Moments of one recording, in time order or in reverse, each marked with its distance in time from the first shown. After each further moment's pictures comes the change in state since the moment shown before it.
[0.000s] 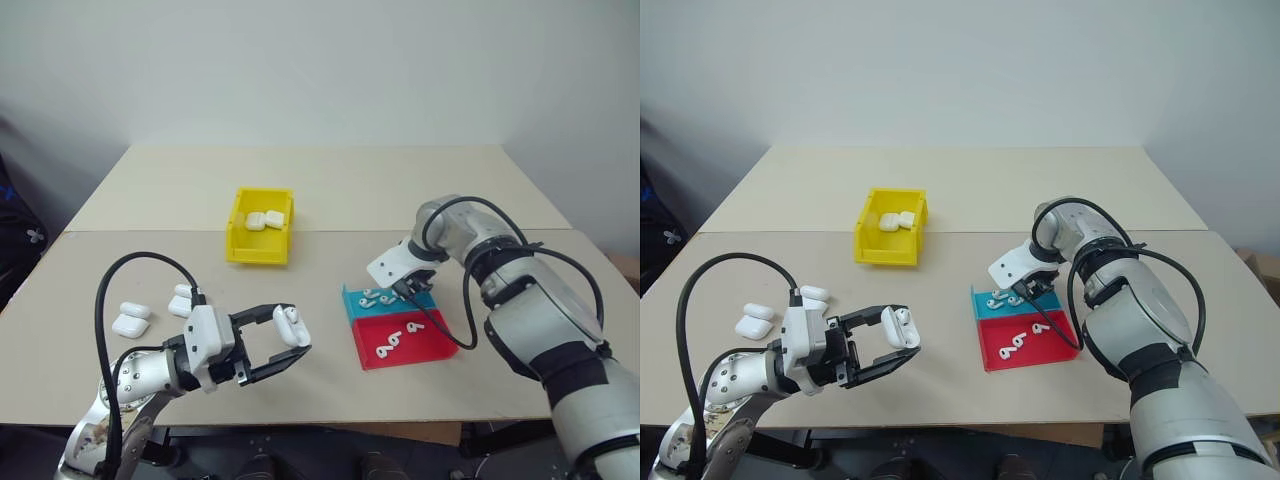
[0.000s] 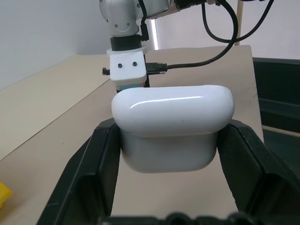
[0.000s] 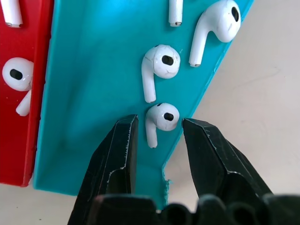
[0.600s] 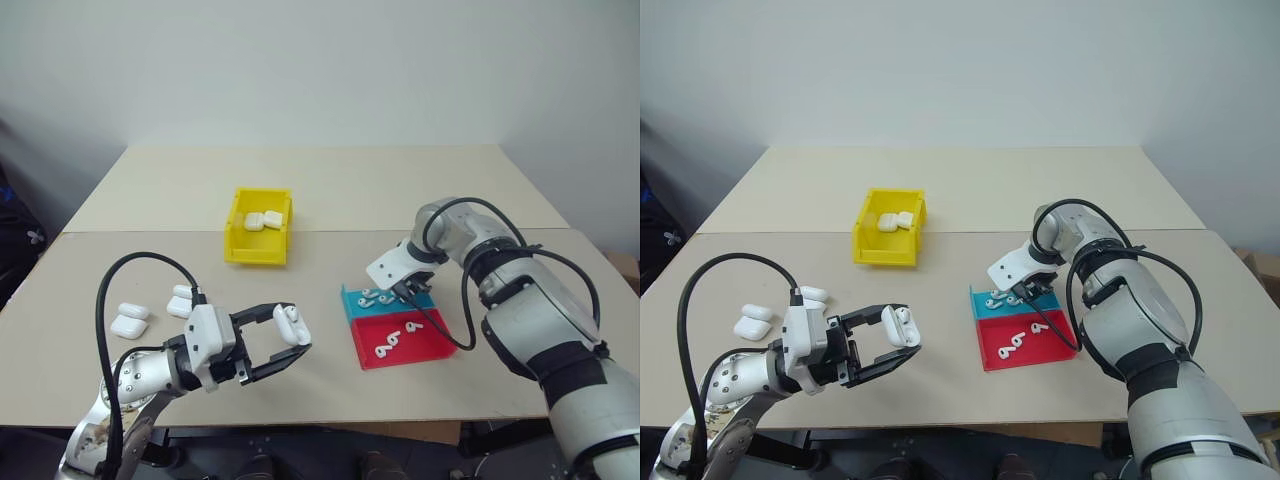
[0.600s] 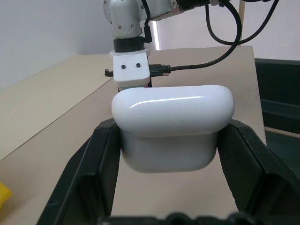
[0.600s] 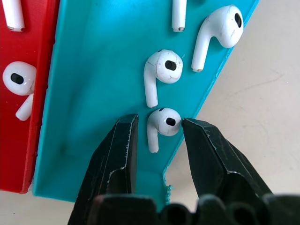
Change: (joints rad) left arm -0.001 0.001 -0.006 0.000 0.000 0.000 0.012; right arm 0.000 0.008 -0.024 0.025 -0.011 -0.036 -0.007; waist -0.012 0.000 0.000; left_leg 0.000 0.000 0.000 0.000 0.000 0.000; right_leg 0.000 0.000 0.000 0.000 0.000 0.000
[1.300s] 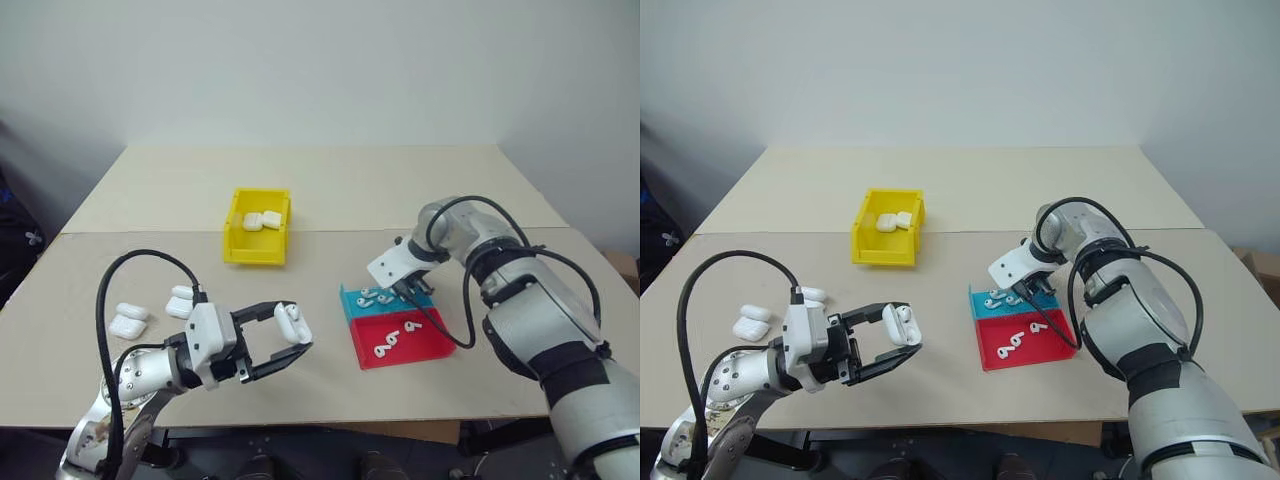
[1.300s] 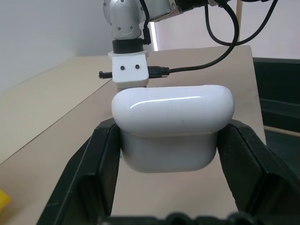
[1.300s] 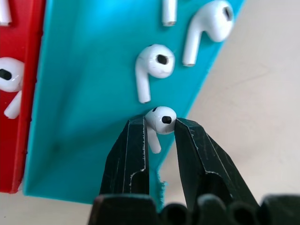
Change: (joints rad) left arm -0.029 0.000 -0.002 0.000 -0.001 0.000 -0.005; right arm 0.000 -0.019 -0.063 0.001 0.005 -0.021 -0.017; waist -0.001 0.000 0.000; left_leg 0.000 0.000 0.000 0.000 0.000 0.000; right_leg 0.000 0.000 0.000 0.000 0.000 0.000
